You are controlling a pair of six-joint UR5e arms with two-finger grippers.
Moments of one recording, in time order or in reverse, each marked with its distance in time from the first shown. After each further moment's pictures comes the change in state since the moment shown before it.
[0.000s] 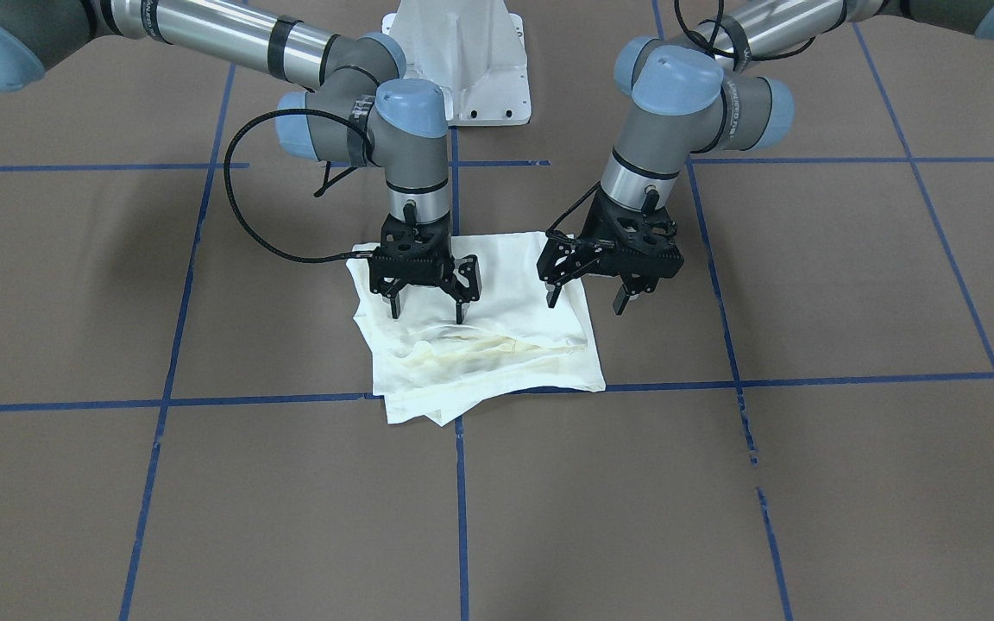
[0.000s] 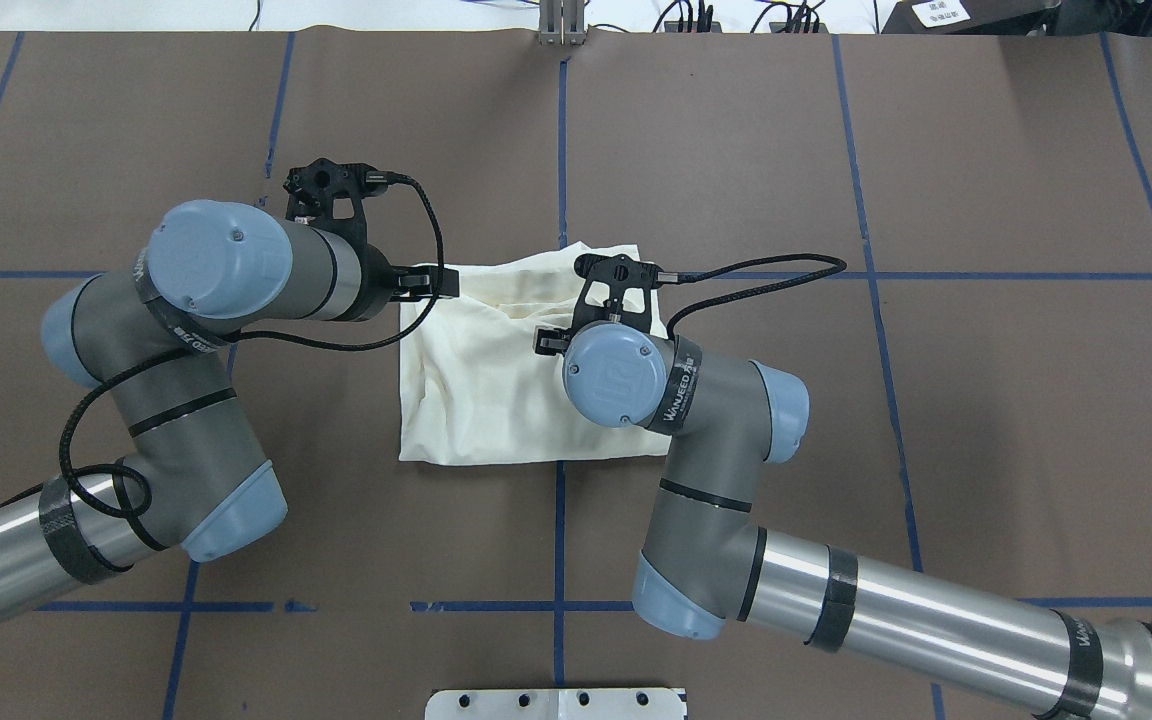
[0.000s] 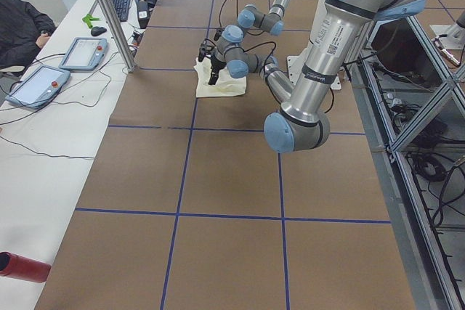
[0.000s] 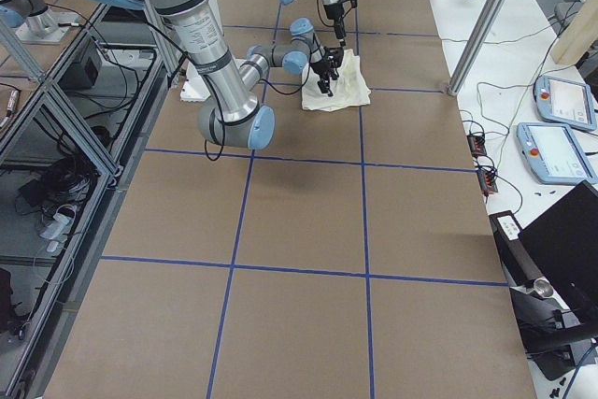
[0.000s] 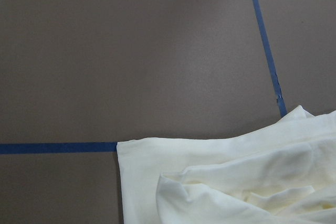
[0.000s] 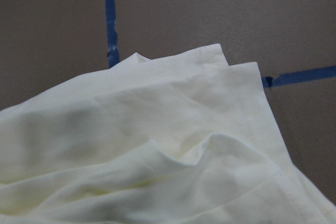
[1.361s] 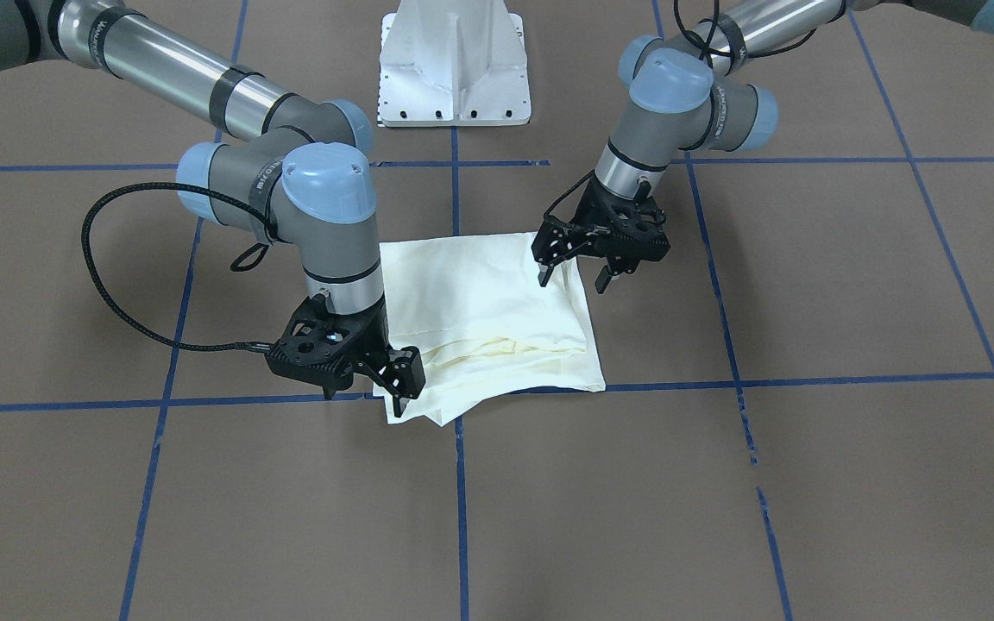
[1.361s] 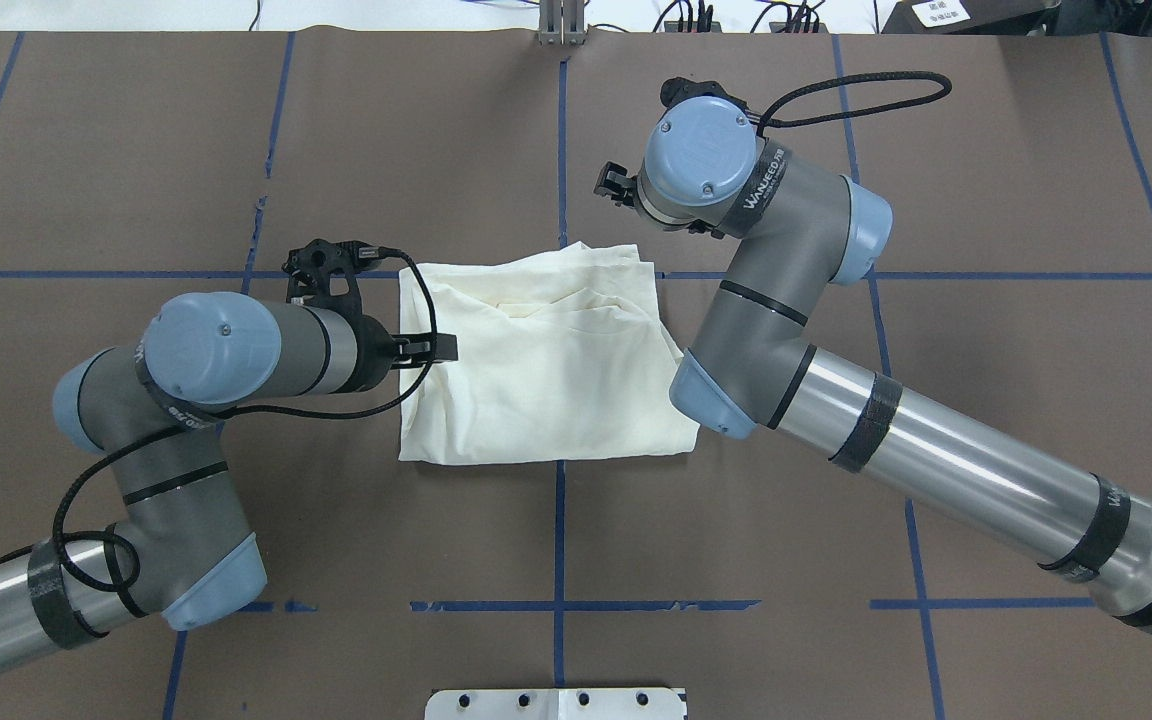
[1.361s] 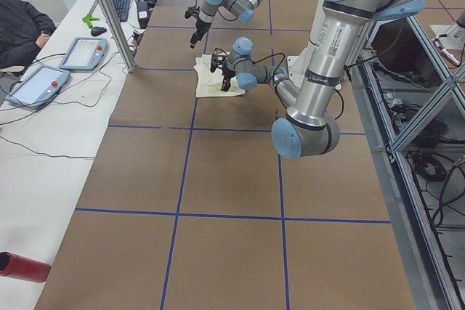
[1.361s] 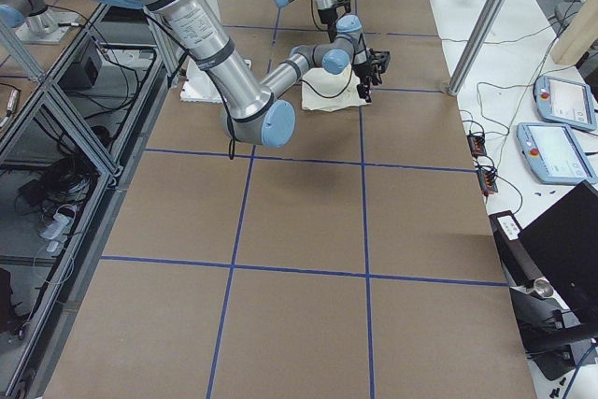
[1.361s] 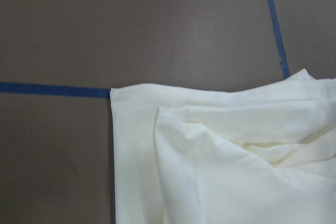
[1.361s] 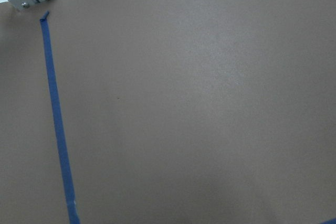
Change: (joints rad) left arm 0.104 0.096 0.006 -0.179 0.019 -0.139; right arm 0.251 0.051 -0.061 0.009 0.233 0.026
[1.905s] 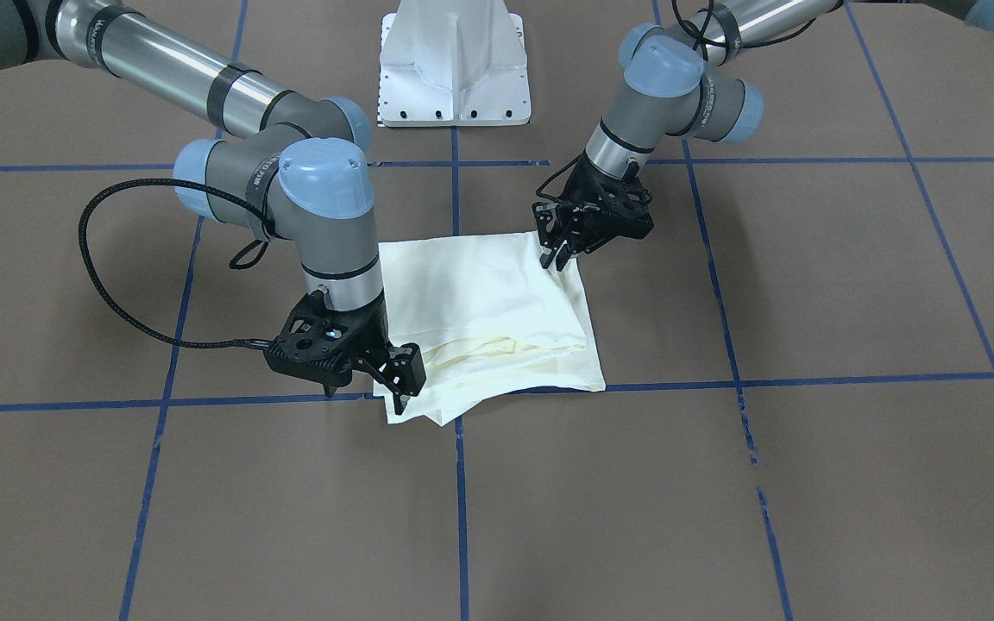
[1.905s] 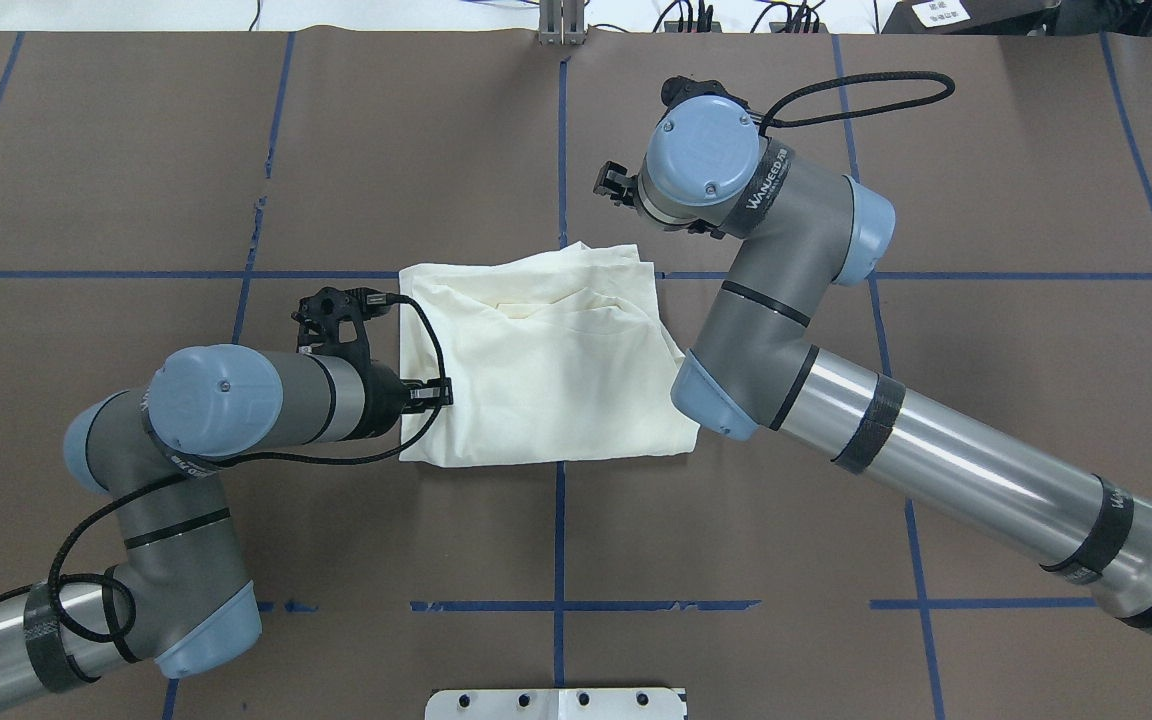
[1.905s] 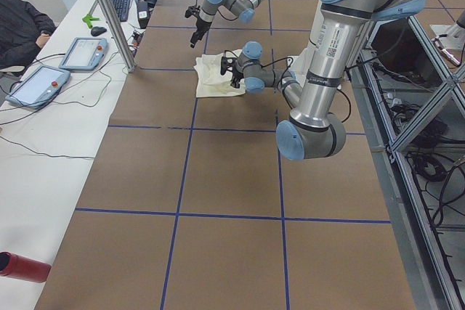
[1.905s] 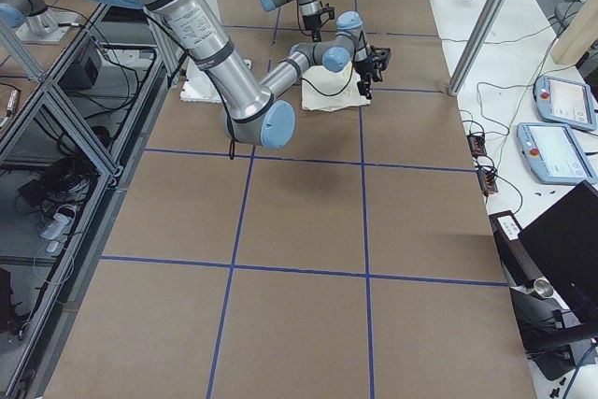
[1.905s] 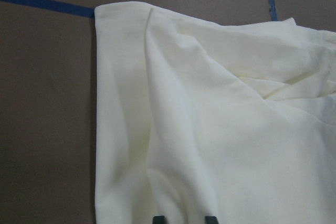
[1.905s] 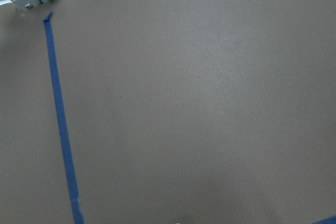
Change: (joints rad) left arm 0.060 0.022 -0.018 -0.043 0.007 -0.047; right arm -0.001 -0.003 0.009 0.001 0.002 0.005
